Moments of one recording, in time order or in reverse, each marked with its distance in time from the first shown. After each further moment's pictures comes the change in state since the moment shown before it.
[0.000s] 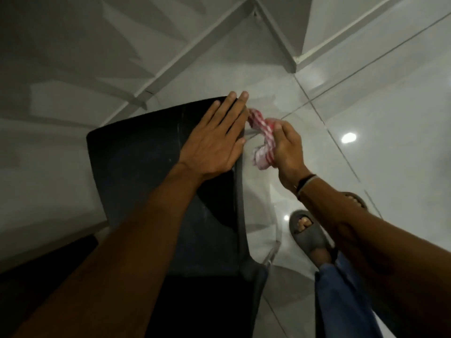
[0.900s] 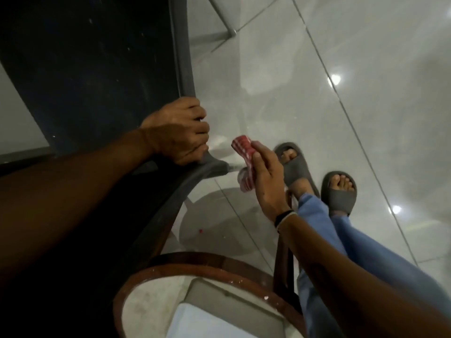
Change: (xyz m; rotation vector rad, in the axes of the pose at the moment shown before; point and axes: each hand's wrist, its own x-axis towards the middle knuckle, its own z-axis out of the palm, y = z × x) left_hand -0.147 0.109 0.068 -0.048 -0.027 0.655; right_hand -0.227 0.202 -0.092 -0.070 0.040 0.201
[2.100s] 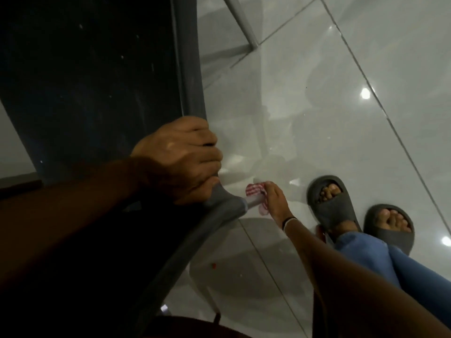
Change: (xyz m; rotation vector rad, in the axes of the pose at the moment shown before) left_hand -0.008 -0.003 0.013 -0.009 0.082 -0.002; right_hand 0.124 0.143 0.028 -0.084 -0.259 0.229
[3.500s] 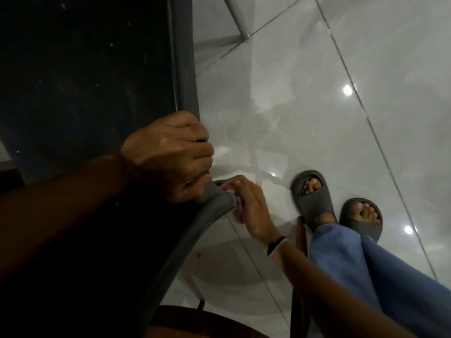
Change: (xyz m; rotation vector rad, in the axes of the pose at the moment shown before) left_hand 0.004 -0.001 -0.008 0.019 -0.096 -0.007; right_hand -0.073 -0.051 0.031 -0.073 -0.090 -0.329
